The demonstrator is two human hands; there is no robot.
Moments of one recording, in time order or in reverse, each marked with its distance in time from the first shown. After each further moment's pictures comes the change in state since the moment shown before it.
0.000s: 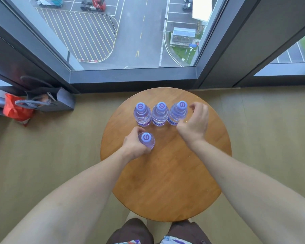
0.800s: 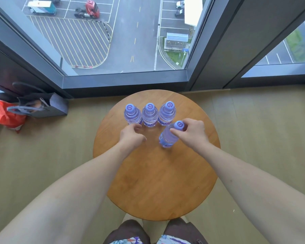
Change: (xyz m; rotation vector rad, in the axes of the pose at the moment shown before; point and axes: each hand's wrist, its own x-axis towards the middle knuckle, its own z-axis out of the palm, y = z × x) left_hand 0.009 0.030 0.018 -0.010 0.143 -0.009; right_hand -0.003 0.037 -0.044 -0.134 -0.358 0.079
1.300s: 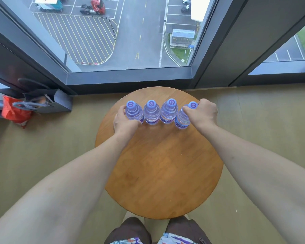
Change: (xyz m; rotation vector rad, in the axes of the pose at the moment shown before) left_hand 0.010 0.015 -0.013 -0.190 0.280 0.047; right_hand 0.057 -0.010 -0.019 -0.127 0.233 0.217
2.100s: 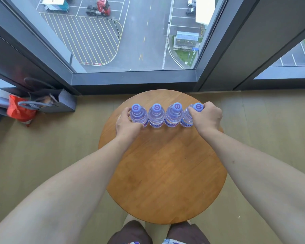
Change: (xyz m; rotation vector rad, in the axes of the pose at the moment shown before) left_hand 0.006 -0.002 -0.007 0.025 -0.028 0.035; right_hand 0.000 -0.006 0.009 0.103 0.074 0.019
